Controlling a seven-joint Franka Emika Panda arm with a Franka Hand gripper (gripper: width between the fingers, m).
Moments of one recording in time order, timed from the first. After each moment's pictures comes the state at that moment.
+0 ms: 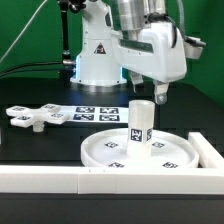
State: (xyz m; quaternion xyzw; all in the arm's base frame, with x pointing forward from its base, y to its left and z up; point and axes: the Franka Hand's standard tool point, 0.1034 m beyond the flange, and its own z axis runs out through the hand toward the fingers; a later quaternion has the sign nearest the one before) arm 0.527 0.051 0.105 -0.78 0.61 0.06 0.09
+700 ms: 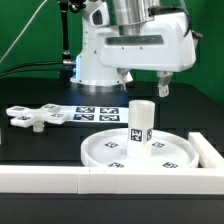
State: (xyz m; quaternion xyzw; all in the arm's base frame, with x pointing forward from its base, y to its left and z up) arm 0.522 0.046 0.101 -0.92 0.39 0.04 0.09
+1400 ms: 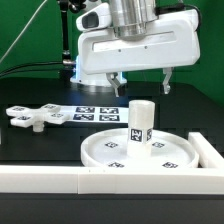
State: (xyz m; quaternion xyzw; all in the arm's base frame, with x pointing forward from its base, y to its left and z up) arm 0.520 0.037 0.096 -0.99 0.10 0.00 0.08
